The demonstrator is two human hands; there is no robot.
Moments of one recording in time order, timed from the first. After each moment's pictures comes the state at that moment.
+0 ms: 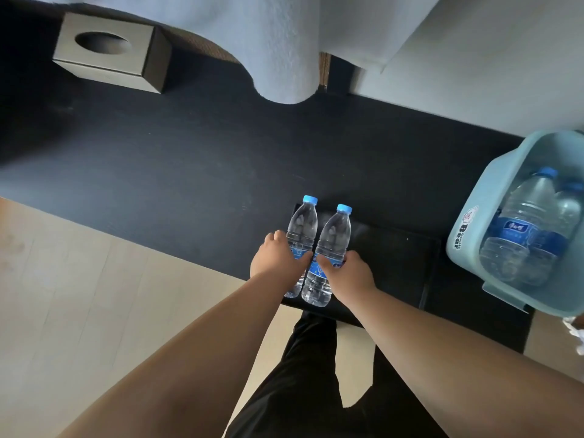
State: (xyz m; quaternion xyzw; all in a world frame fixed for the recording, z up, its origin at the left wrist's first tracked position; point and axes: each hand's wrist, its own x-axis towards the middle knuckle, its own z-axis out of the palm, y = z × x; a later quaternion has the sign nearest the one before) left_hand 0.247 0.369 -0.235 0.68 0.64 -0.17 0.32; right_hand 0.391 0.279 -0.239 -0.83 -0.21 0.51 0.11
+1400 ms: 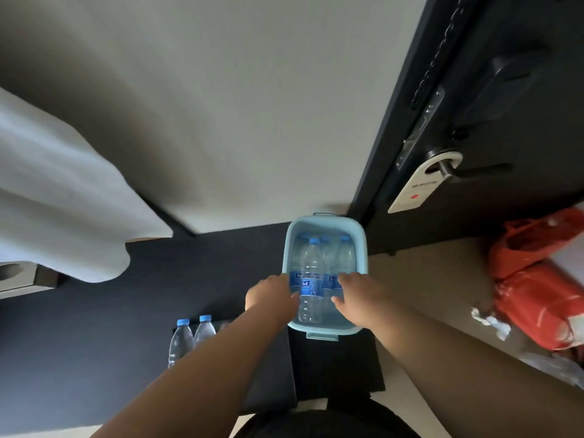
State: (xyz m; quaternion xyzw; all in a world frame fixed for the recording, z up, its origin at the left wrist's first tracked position) left_hand 0.586 0.298 -0.073 0.87 0.39 -0.25 0.18; right_hand 0.740 0.144 -0.078 -0.85 -0.43 0.30 -0.04
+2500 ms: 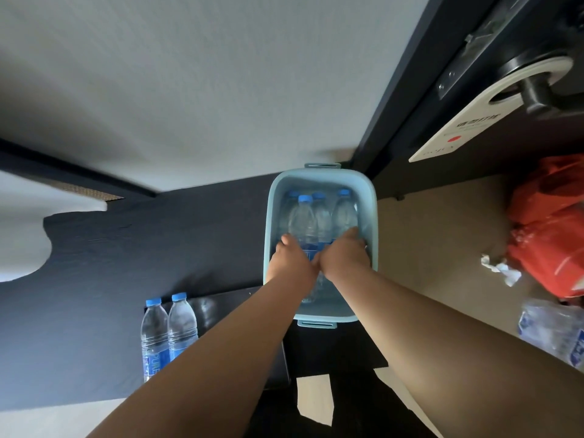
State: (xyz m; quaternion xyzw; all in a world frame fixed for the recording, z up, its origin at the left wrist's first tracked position) left_hand 0.657 0.275 -0.202 0.77 0.52 -0.24 0.30; right_hand 0.752 0.217 -0.201 -0.89 -0.01 0.44 0.05
